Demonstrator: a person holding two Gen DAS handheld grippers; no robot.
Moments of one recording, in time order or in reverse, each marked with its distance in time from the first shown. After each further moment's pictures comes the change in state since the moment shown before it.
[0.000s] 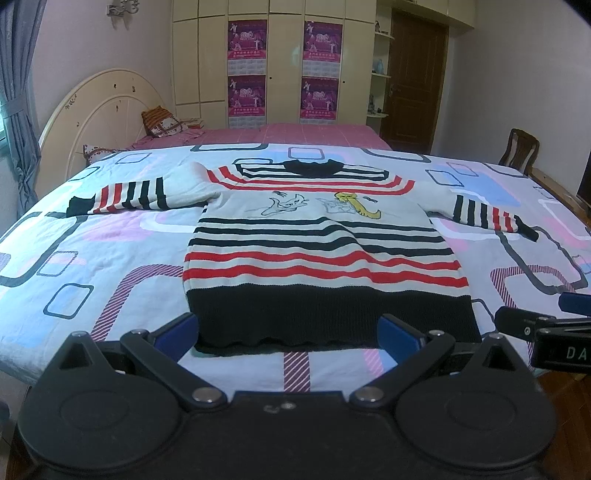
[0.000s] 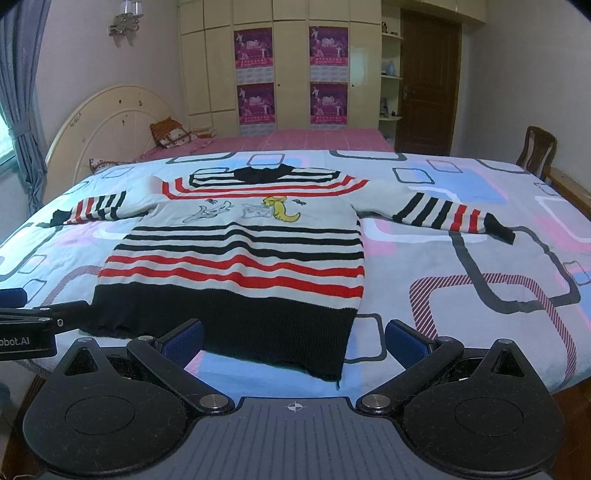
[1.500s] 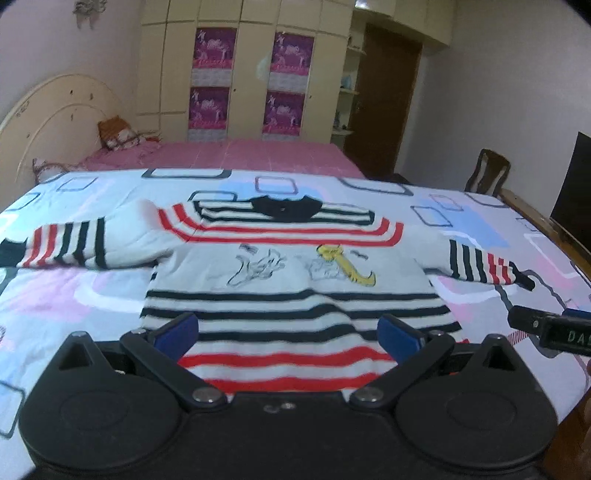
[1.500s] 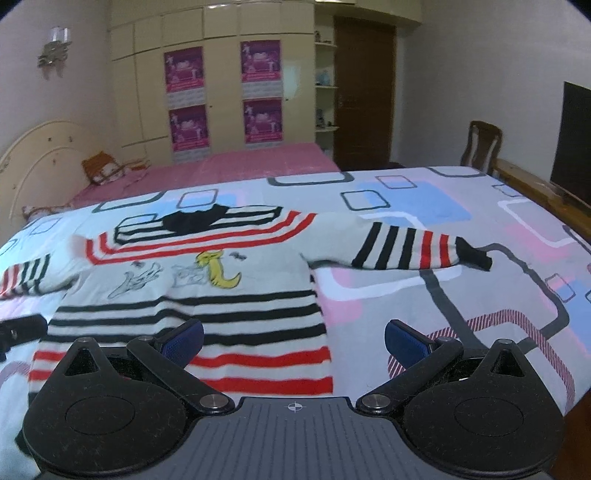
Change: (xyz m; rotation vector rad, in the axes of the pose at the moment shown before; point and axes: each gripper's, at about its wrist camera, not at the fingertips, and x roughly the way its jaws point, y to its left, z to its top) left arm 0.109 0.023 0.090 -0.001 -0.058 -0.169; right arm 0.082 -0.022 0.080 0.143 -0.070 -0.196
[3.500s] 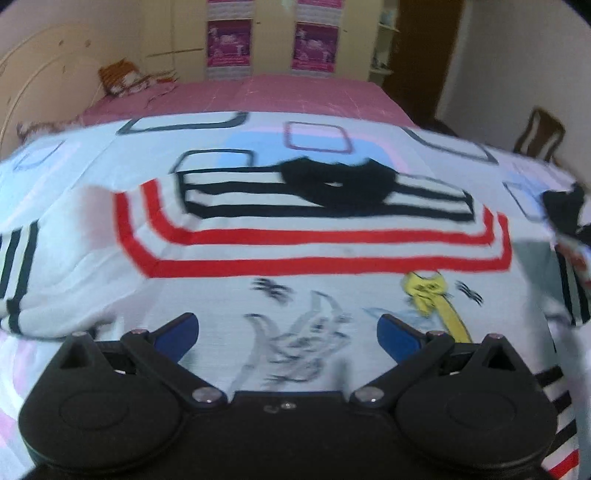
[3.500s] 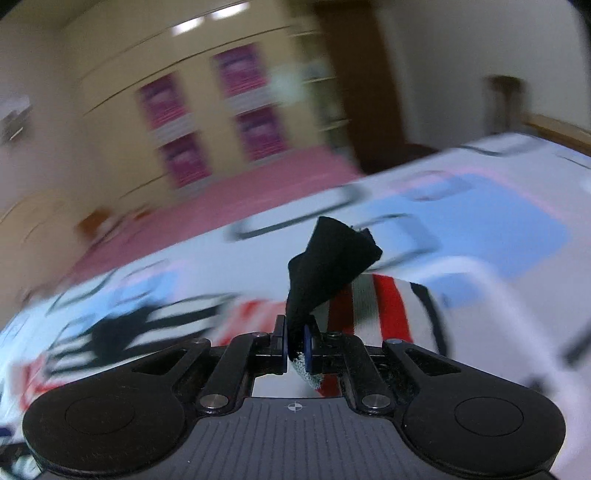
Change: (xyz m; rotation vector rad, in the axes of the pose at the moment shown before) left arm 0.230 0.049 0.078 -0.057 0.239 0.108; right arm 0.234 -0.088 0.117 0.104 -0.006 0.265
